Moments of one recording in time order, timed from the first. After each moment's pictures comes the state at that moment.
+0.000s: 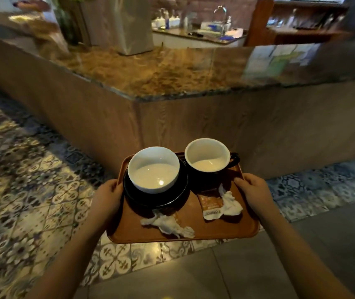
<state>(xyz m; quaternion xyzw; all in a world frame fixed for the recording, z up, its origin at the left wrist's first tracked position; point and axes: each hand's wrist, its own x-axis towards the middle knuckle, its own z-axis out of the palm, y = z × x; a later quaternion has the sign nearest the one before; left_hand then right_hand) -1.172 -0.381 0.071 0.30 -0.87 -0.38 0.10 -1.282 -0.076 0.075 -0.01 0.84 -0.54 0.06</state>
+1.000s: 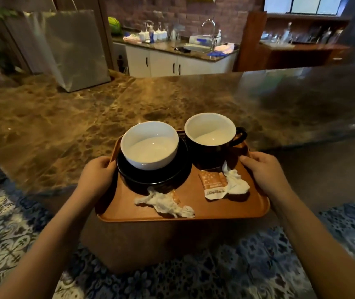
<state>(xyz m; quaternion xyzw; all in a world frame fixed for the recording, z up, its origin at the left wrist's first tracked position) -1.626 -0.358 0.148 0.26 -0.88 -0.36 0.16 -1.720 -0.041 0.163 -0.04 0.83 -0.56 0.03</state>
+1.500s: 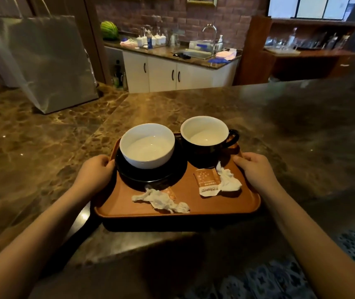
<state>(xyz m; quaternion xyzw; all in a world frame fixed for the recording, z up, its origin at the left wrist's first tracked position) -1.806 -0.432 0.140 0.26 -0.92 -0.27 0.12 -1.895 -0.108 0.155 -0.02 0.83 -0.55 0.04</state>
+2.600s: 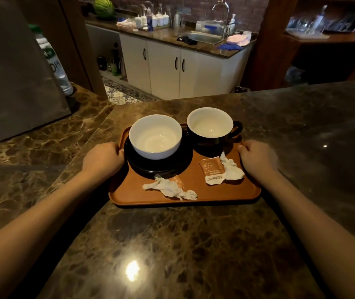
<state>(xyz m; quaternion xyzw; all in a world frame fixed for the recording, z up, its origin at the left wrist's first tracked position) -2.048 -0.496 0.123 0.23 -0.97 -0.10 0.07 -2.157 -0.174 0.125 -0.05 0.98 -0.18 -0.04</state>
